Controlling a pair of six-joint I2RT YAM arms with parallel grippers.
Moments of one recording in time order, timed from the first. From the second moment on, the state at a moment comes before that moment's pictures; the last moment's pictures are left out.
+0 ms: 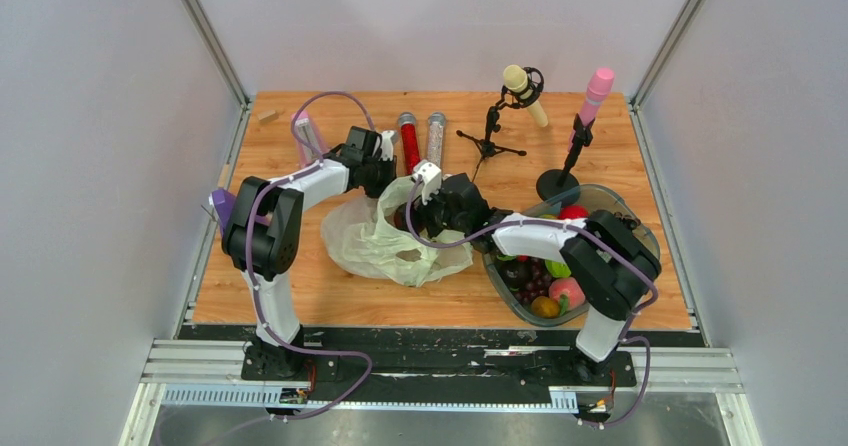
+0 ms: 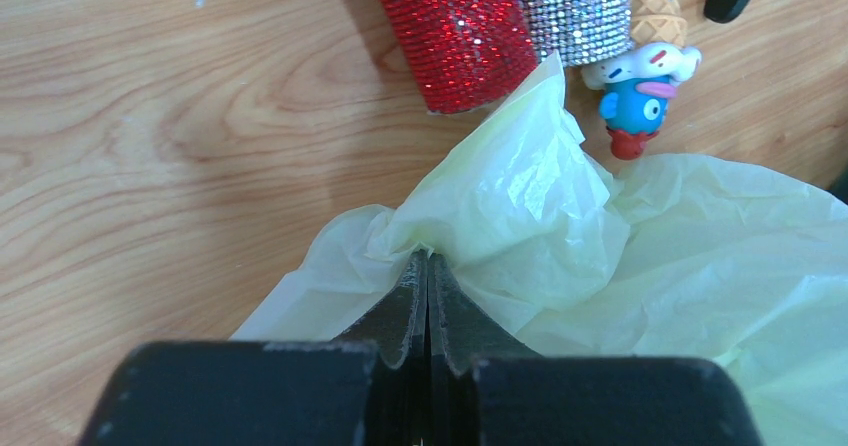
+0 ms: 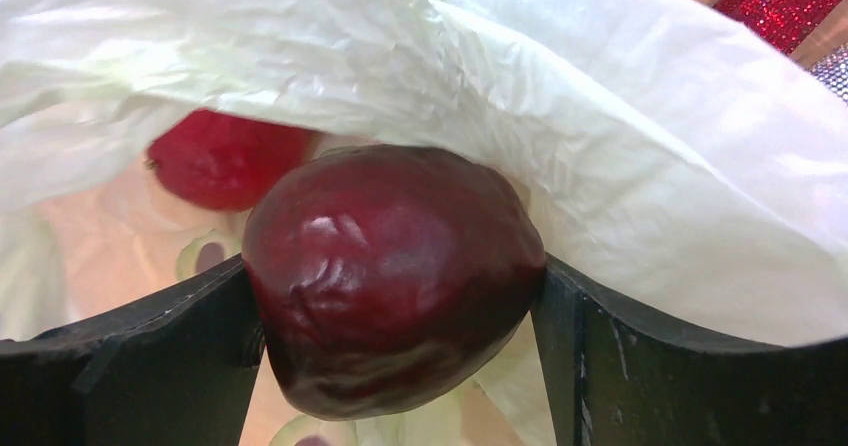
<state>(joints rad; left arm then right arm) -0.35 1.90 1.25 -0.27 0.33 -0.26 0.78 1.74 0.94 0.34 -0.21 0.12</state>
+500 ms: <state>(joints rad) -0.34 1.90 1.25 -0.27 0.31 -0.26 0.78 1.40 0.81 0.20 -0.24 0.17</state>
